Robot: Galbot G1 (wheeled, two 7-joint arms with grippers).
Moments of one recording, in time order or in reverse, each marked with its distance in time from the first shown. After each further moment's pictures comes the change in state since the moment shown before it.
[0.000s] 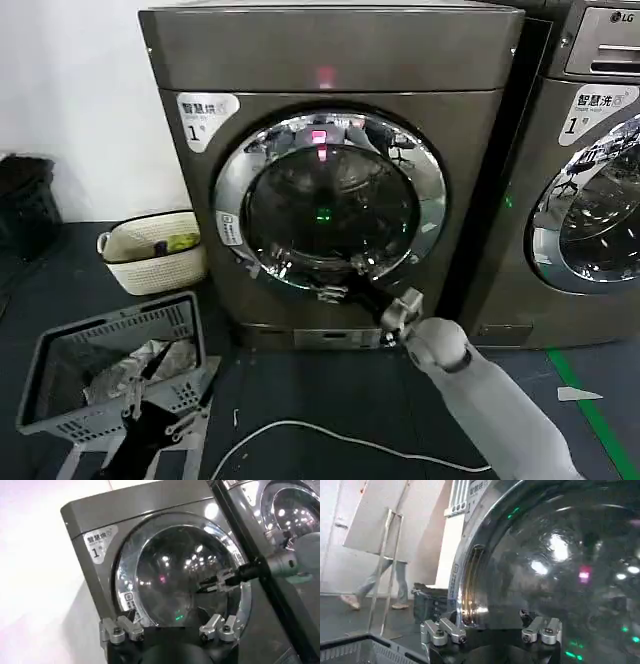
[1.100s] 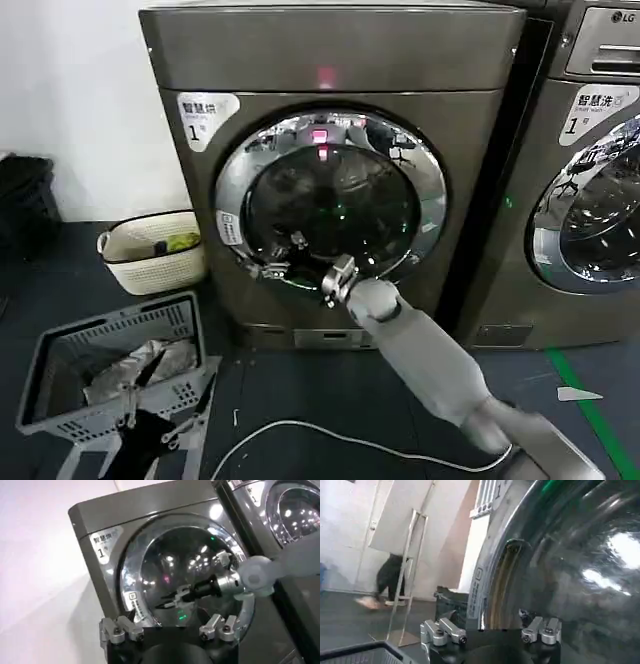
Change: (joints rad) left arm 0.034 -0.043 -0.015 -0.013 0.008 -0.026 0.003; right arm 0.270 0.247 -0.143 -0.372 -0.027 0.076 -0.079
